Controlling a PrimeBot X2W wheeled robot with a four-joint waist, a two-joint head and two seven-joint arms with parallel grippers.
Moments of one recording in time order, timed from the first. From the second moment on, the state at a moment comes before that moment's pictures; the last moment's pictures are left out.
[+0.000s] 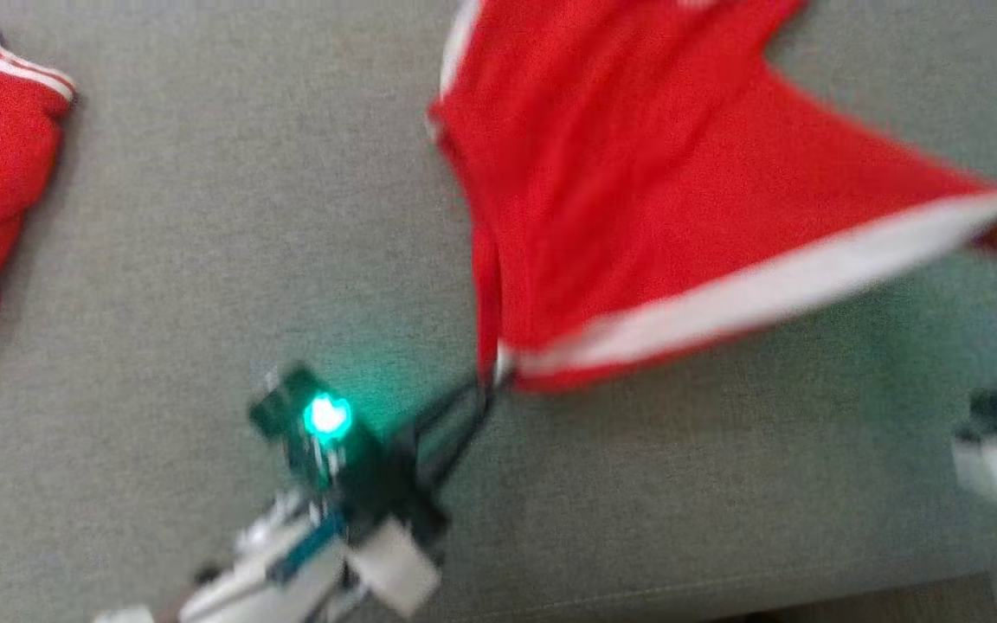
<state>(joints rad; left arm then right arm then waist) -0.47 0.39 -0.92 0.15 -0.30 0.02 -0.26 -0.07 -0.29 -0.08 -0.12 0.01 0.12 -0.26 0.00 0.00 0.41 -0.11</state>
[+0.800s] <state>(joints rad) -0.61 0.17 -0.74 0.24 -0.64 -0.10 -0.26 -0.58 -0.71 0.23 0.25 0.20 0.12 -0.21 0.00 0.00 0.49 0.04</state>
